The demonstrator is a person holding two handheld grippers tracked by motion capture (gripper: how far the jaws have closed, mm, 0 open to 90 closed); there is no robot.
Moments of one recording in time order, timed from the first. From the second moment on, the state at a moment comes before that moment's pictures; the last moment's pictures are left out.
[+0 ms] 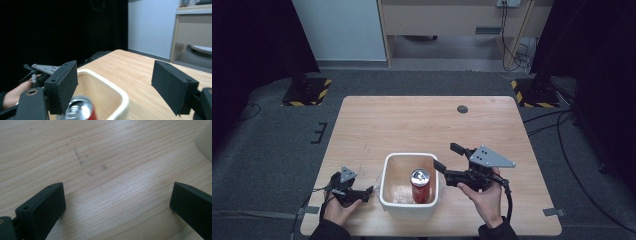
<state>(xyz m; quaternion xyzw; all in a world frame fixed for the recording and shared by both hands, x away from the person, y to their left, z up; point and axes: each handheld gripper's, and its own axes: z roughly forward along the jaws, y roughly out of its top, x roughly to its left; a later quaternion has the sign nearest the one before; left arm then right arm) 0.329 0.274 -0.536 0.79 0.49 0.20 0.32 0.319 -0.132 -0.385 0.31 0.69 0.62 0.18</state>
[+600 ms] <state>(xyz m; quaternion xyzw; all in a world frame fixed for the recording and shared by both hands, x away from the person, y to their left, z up) 0.329 0.274 -0.536 0.79 0.49 0.20 0.32 0.357 -0.186 -0.422 0.42 0.70 0.54 0.22</state>
